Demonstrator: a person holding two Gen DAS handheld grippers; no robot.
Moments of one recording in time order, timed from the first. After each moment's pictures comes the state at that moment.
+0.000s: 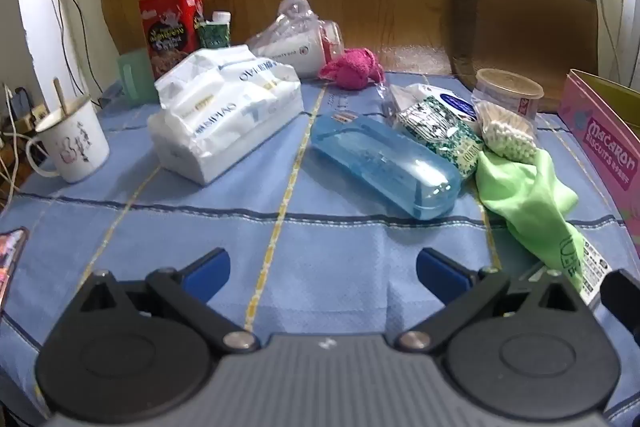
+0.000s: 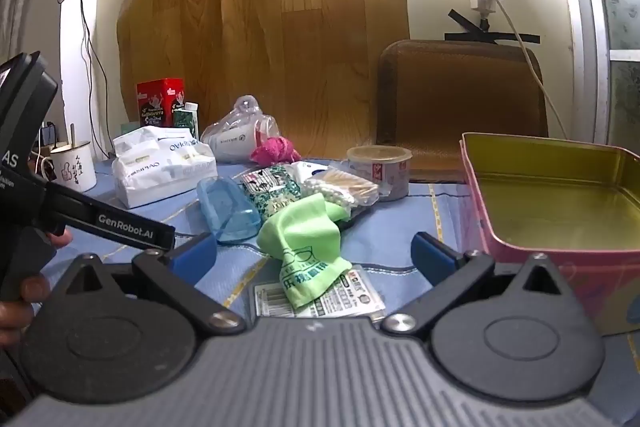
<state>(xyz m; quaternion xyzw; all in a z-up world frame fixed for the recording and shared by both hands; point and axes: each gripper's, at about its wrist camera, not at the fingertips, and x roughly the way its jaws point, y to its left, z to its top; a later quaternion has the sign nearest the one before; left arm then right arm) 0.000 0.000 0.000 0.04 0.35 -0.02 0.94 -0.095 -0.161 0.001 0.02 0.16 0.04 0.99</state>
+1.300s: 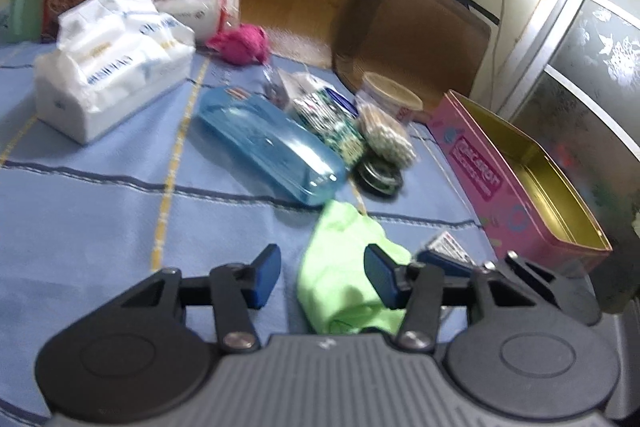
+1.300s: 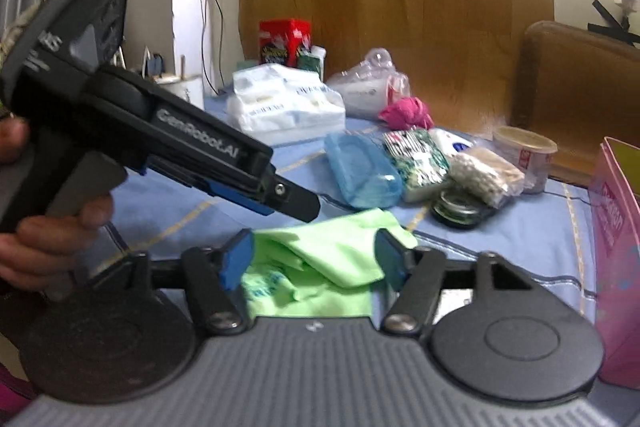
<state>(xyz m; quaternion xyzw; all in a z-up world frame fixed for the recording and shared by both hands) 0.012 0.038 -0.008 -0.11 0.39 -0.25 0.88 -0.090 -0.104 0.007 -0.05 0.23 0.22 0.95</state>
